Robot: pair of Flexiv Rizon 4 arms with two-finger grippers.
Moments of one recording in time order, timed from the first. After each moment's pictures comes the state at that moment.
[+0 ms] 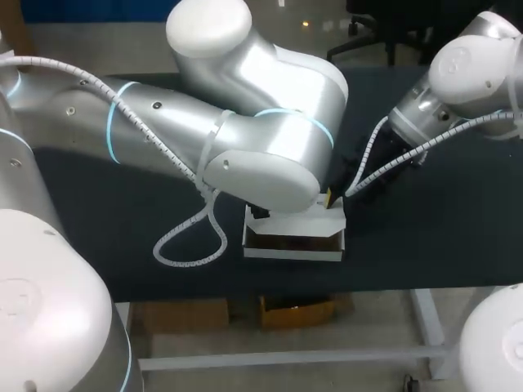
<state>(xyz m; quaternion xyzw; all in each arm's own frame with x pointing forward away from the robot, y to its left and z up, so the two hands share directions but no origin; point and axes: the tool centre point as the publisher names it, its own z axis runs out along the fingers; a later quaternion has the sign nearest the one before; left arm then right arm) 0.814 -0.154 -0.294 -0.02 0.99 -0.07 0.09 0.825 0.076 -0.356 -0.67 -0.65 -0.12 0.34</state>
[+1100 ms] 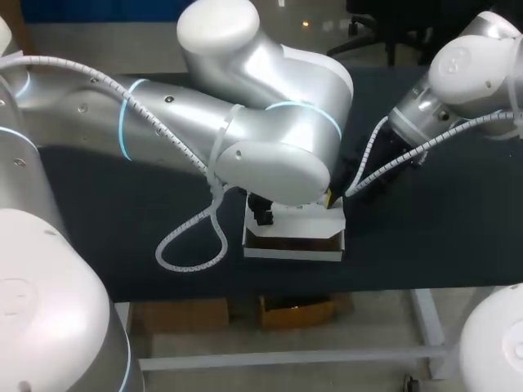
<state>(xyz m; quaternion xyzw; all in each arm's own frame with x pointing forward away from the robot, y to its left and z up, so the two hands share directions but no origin) 0.805 -0.162 -0.309 0.01 1.00 -0.07 0.06 0.825 0.076 -0.356 -0.67 -0.65 -0.12 0.34</state>
